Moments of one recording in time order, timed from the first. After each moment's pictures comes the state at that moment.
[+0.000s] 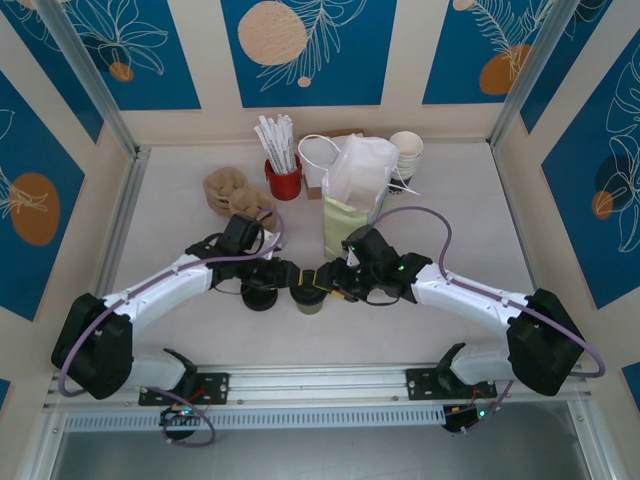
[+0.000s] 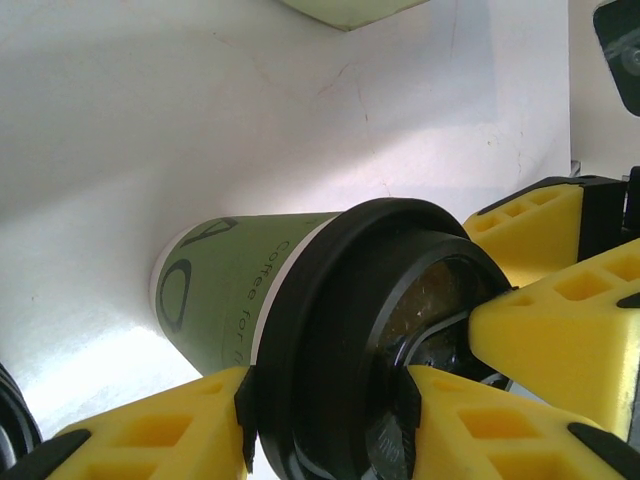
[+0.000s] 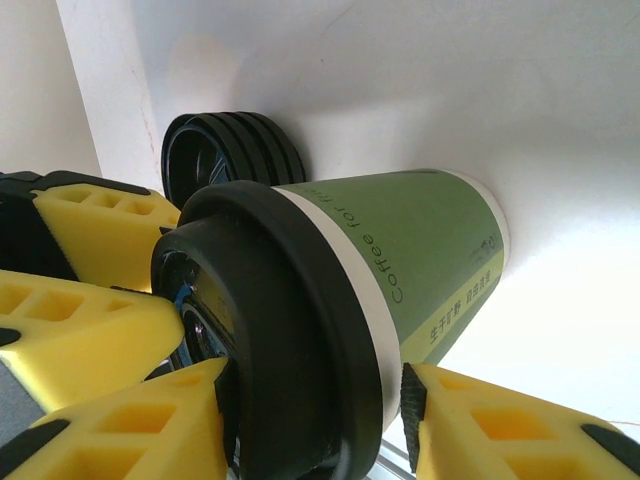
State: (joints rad) left arm -0.57 1.34 0.82 -0.46 0.63 -0.53; right arm 0.78 1.29 0.77 -0.33 -0.37 1.09
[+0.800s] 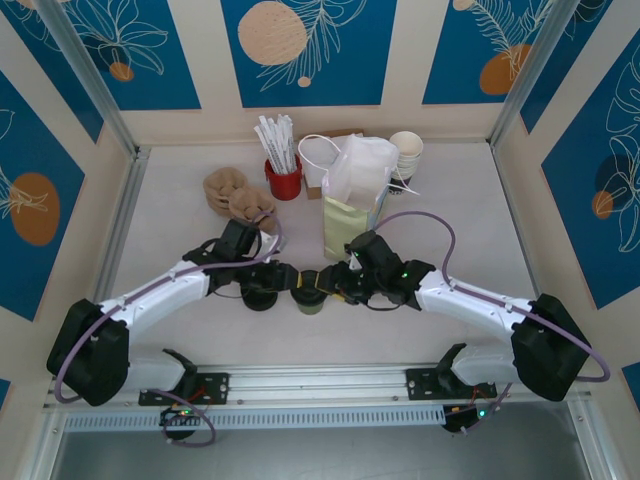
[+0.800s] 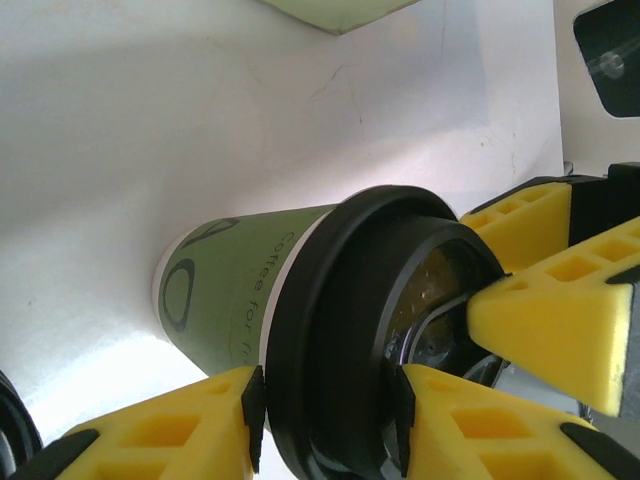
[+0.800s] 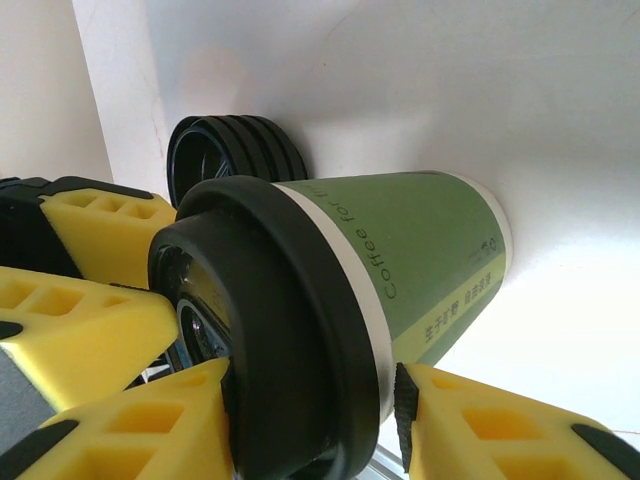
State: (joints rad) left arm -0.57 1.30 0.76 -0.39 0.63 -0.53; right arm 0.79 1.26 0.70 -0.27 -0.35 1.11
